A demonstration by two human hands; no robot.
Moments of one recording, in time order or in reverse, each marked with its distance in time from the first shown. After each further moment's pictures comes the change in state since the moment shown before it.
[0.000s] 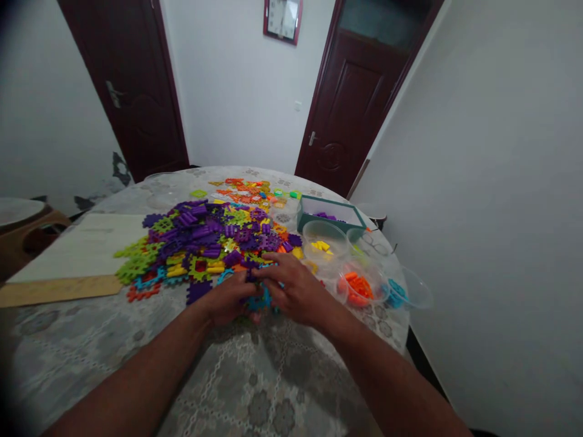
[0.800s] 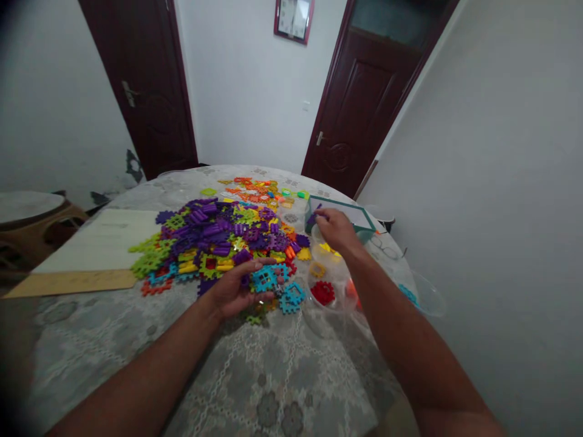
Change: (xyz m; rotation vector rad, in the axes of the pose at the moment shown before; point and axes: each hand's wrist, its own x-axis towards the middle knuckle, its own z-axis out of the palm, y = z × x) left_hand 0.002 0.008 -0.012 -0.393 0.110 -0.008; right_hand 0.067 0.114 -0.060 -0.193 0.262 0.529
